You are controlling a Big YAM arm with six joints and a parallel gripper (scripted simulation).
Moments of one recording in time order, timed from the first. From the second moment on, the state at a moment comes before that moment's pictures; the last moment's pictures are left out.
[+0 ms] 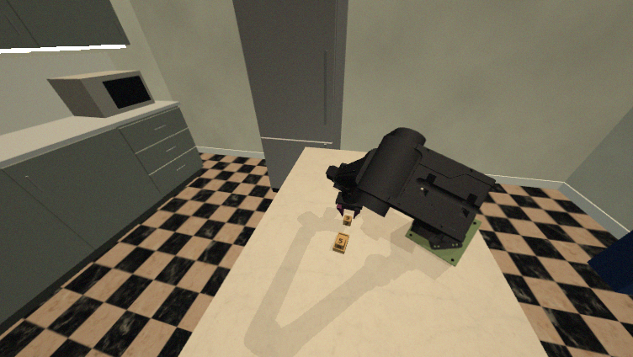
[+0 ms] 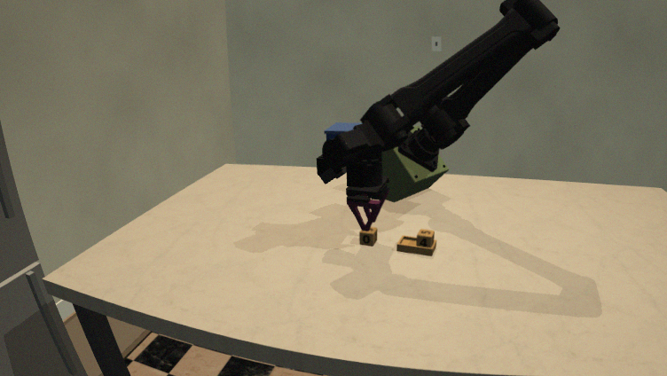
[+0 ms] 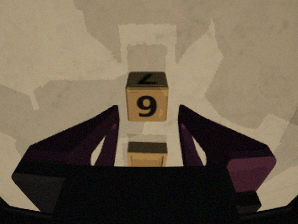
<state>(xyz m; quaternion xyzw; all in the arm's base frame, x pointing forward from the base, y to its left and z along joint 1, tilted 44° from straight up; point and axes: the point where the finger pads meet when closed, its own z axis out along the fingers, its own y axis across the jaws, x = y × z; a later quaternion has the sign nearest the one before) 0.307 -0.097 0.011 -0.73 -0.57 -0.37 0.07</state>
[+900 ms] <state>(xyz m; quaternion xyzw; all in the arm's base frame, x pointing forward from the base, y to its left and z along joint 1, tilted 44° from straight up) 0.323 -0.082 -0.009 -0.72 -0.58 -0.37 0.07</state>
